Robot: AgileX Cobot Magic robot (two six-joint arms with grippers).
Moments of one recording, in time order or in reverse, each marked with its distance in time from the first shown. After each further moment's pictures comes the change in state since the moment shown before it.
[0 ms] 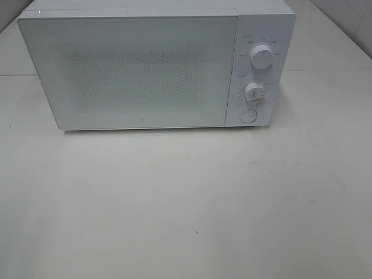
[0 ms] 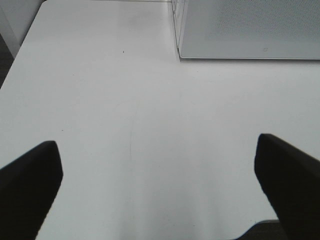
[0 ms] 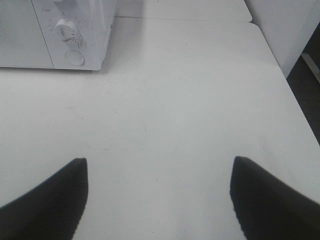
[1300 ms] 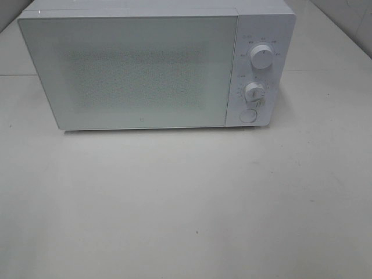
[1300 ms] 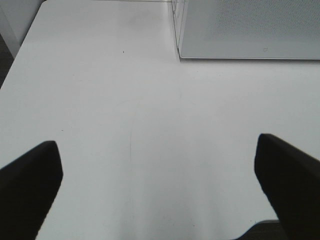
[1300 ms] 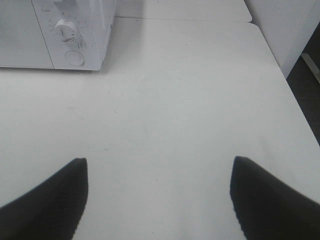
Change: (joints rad) left arm 0.000 0.000 0.000 0.000 0.000 0.000; right arm 0.000 0.000 -0.001 0.000 0.000 0.000
